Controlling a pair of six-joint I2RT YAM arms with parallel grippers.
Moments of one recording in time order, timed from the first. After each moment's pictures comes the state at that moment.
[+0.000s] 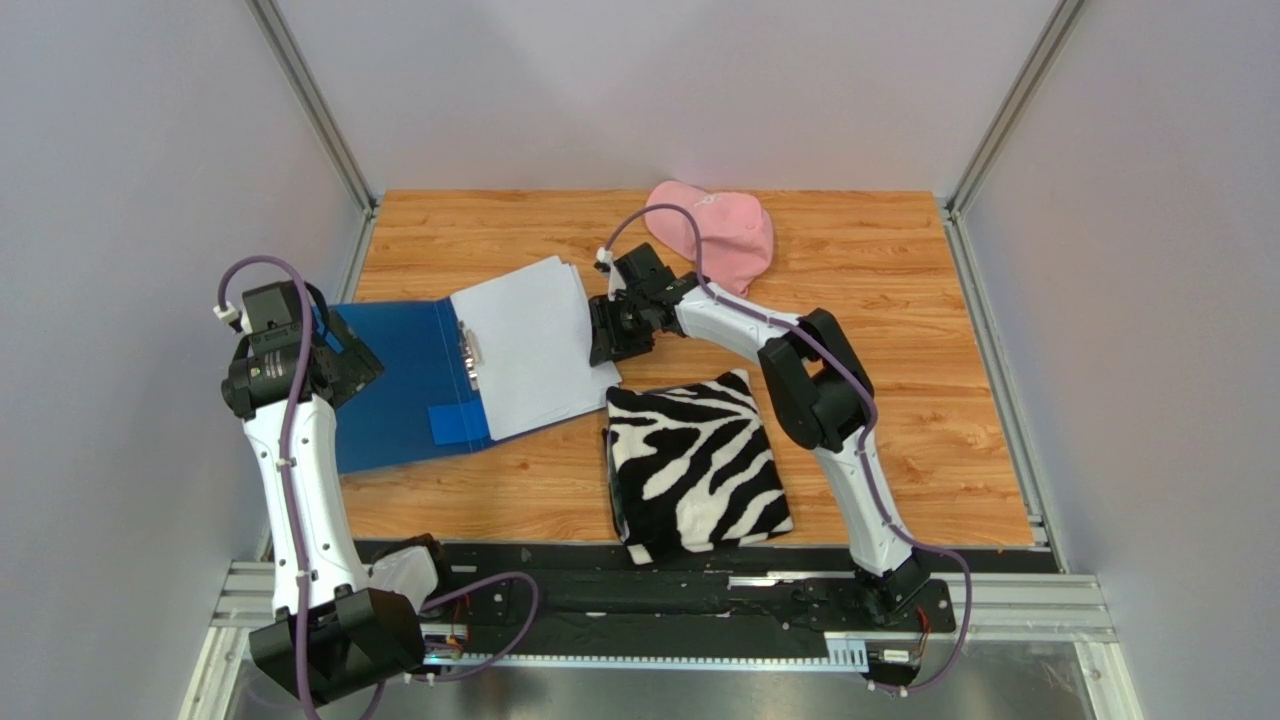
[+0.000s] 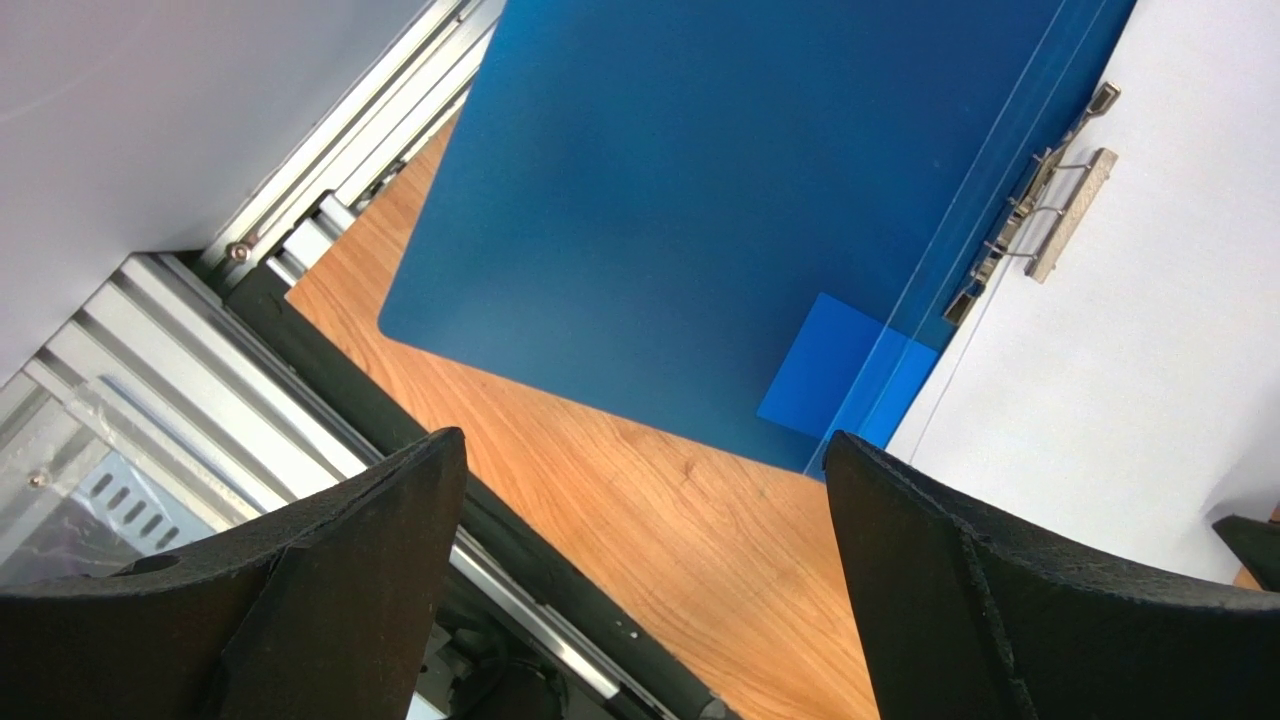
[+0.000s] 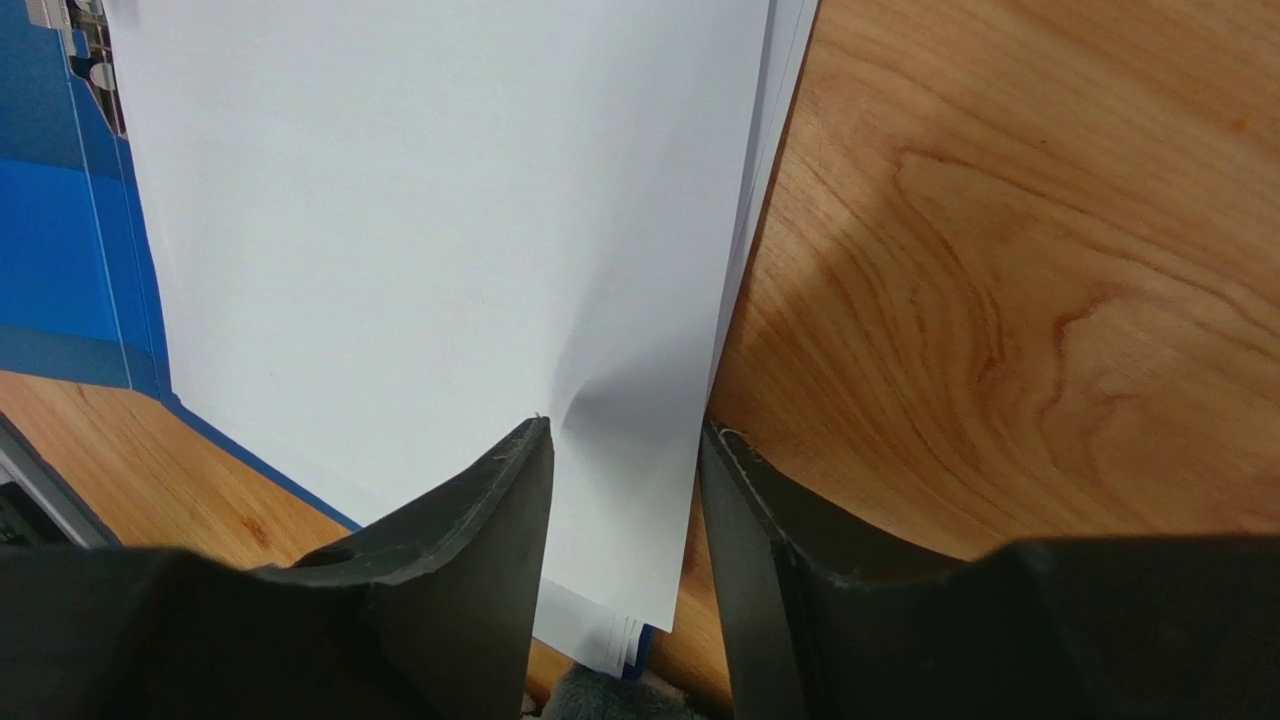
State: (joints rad) left arm 0.39 1.03 1.18 -1.07 -0.22 -0.37; right arm 0.67 2.30 1.80 -0.43 -0.33 0.37
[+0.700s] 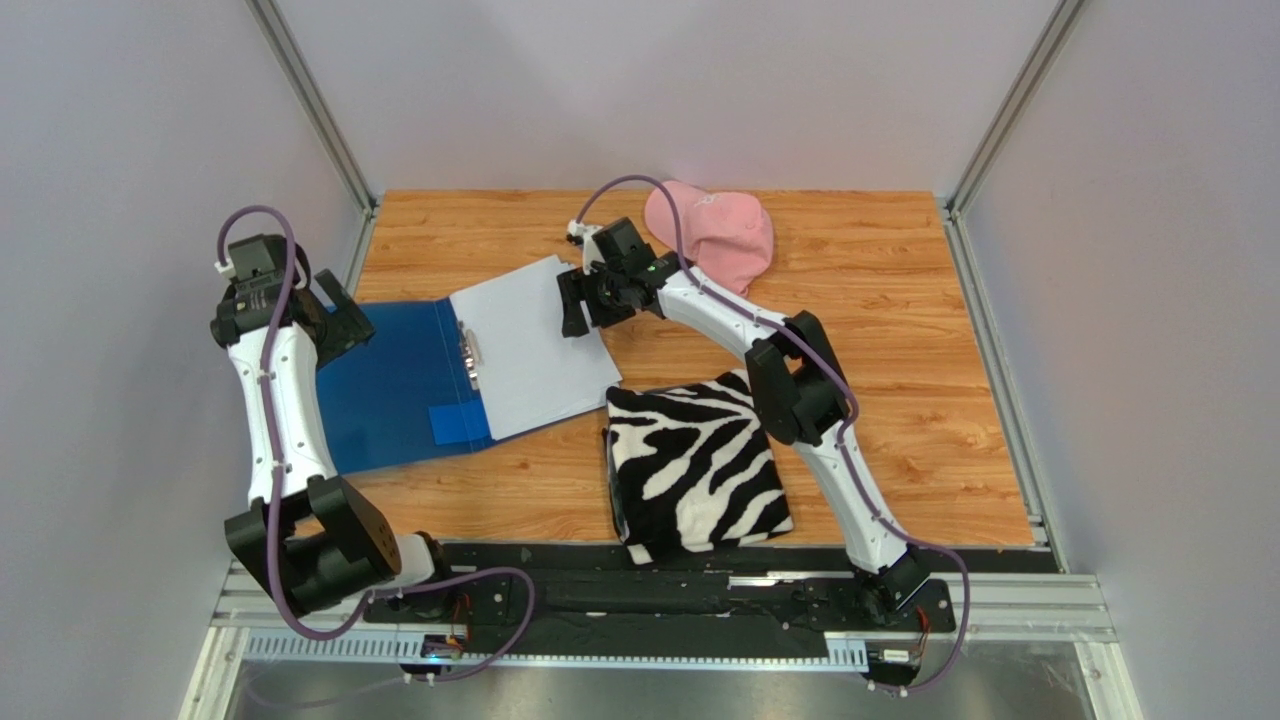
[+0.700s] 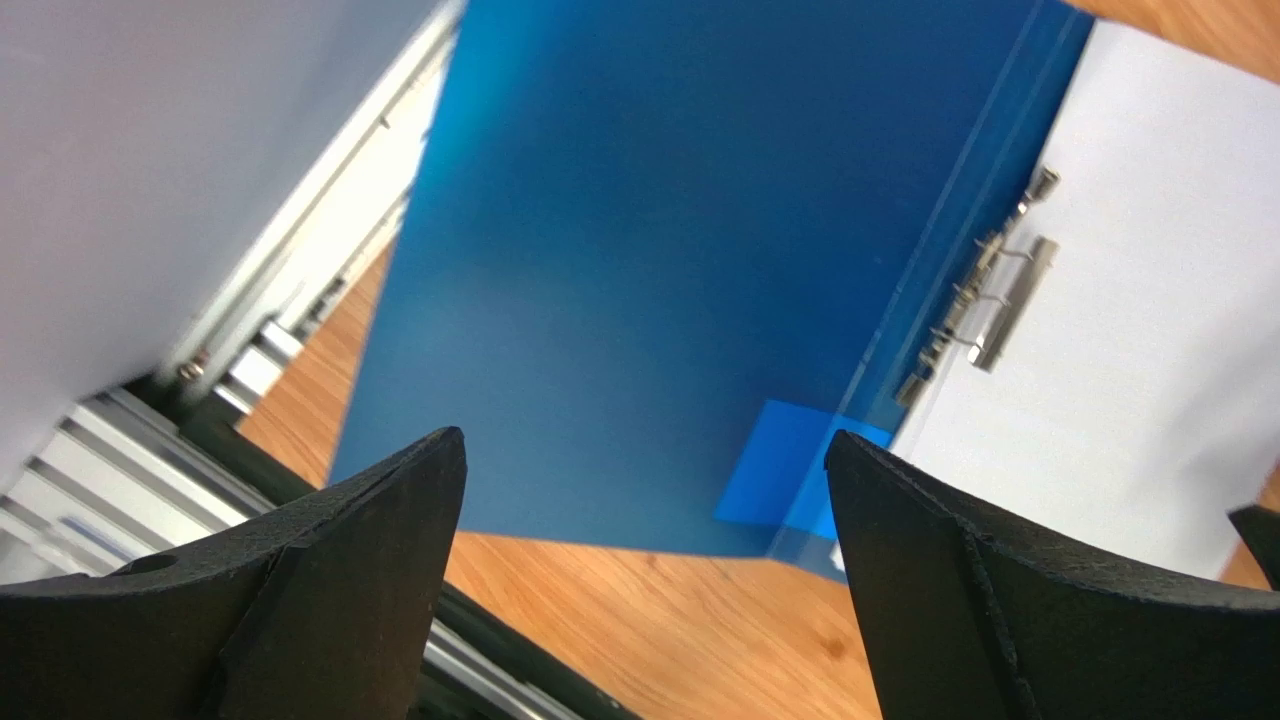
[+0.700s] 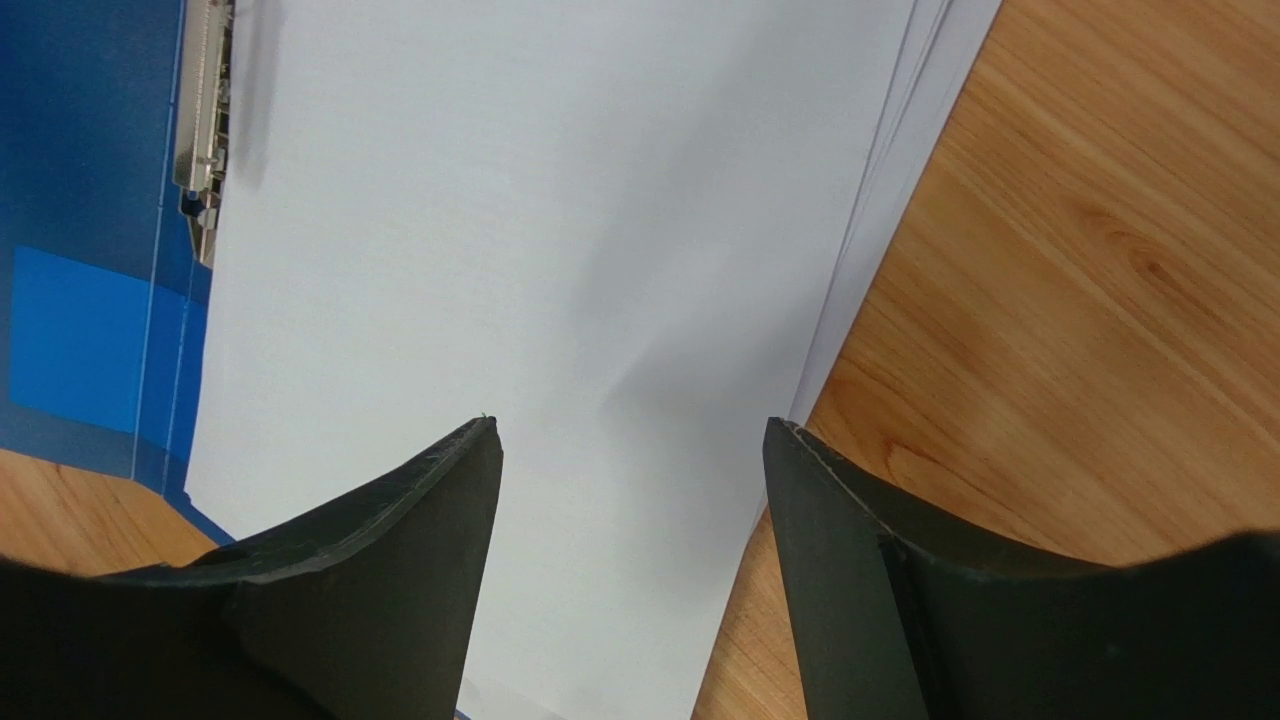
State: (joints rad) left arm 0.44 1.32 1.32 -0.96 -0.11 -0.30; right arm 0.68 2.43 2.11 -0.48 -0.28 0.24
